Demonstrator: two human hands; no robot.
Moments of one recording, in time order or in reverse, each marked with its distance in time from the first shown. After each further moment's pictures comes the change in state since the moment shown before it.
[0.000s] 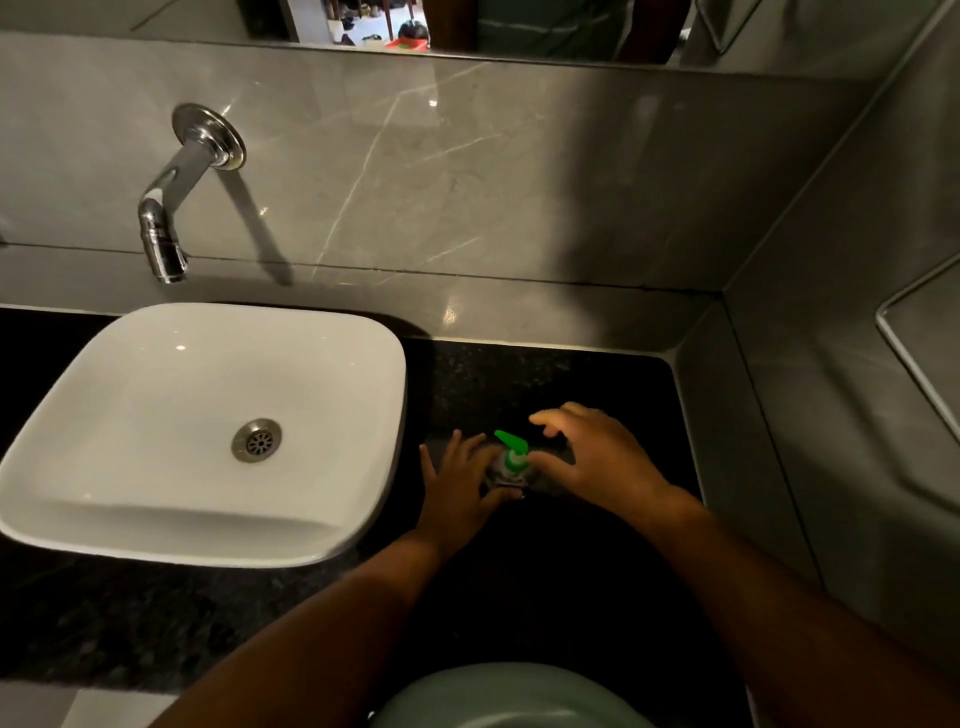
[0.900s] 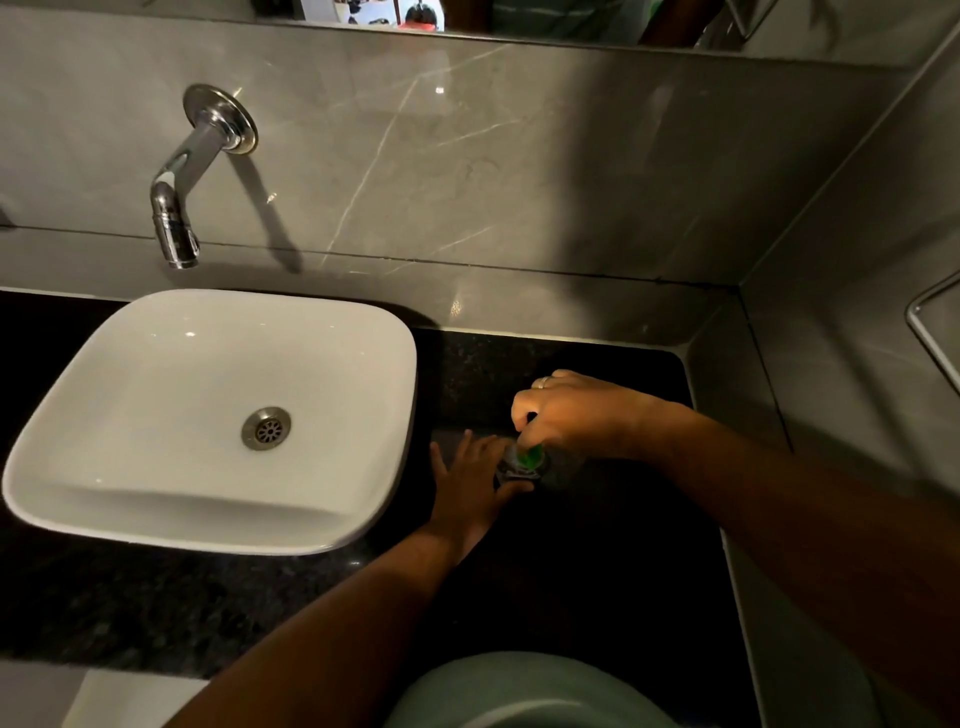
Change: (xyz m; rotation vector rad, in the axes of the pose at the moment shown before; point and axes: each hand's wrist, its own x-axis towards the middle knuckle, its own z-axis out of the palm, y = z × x) left_hand 0.000 0.003 0.006 0.029 -0.081 -0.083; right_hand 0.061 -0.023 -0.029 -0.533 -0.453 -0.713
